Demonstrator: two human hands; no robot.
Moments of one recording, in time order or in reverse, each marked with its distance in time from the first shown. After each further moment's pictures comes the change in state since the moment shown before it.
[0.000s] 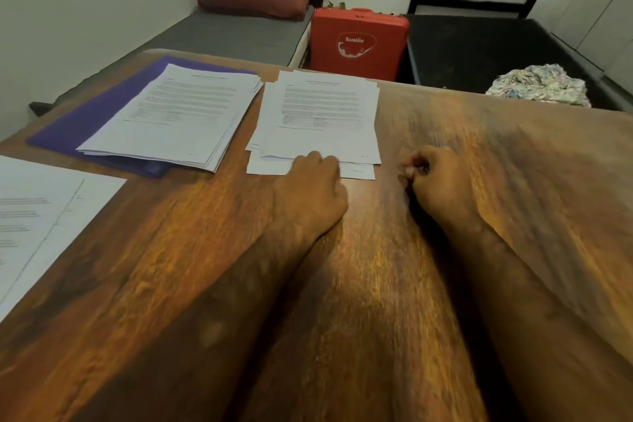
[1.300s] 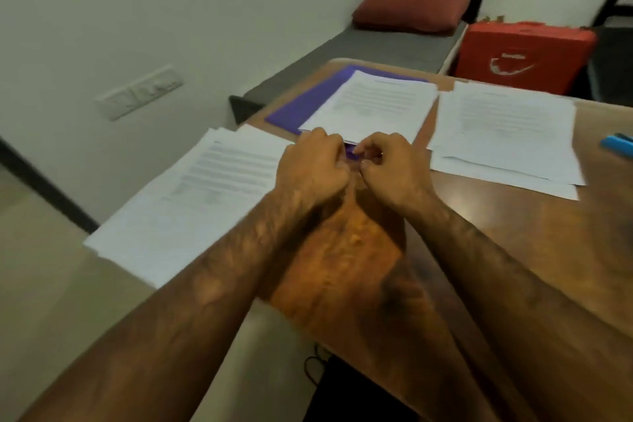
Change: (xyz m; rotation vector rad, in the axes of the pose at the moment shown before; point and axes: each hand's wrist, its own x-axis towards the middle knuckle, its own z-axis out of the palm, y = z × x) left_hand -0.089 -0.168 -0.170 0.173 0.035 -0.371; right_hand -0.114 -0.257 0.141 0.224 -0.403 -0.359
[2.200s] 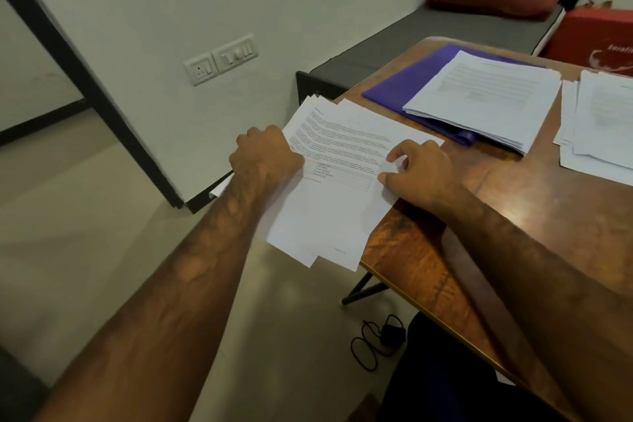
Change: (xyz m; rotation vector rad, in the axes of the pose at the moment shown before) left_hand -0.042 -0.207 -0.060 0.117 -0.058 -0.532; right_hand -0.006 -0.059 0.106 -0.262 -0.238 0.023
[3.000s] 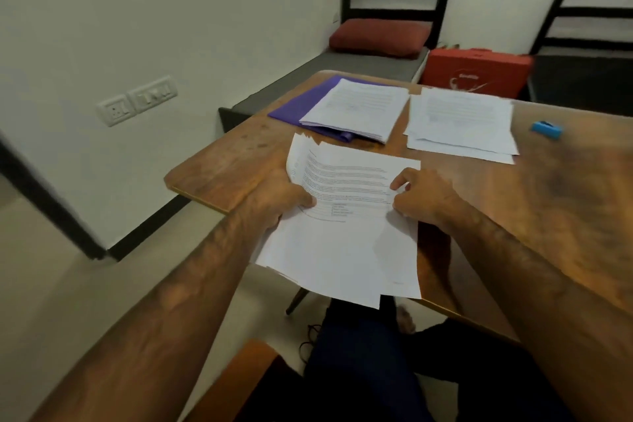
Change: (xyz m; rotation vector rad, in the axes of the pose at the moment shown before) left_hand -0.131 0.093 0.030 -0.845 -0.491 0.167; right_hand -0.137 0.112 -0.092 -0.033 0.026 0.276
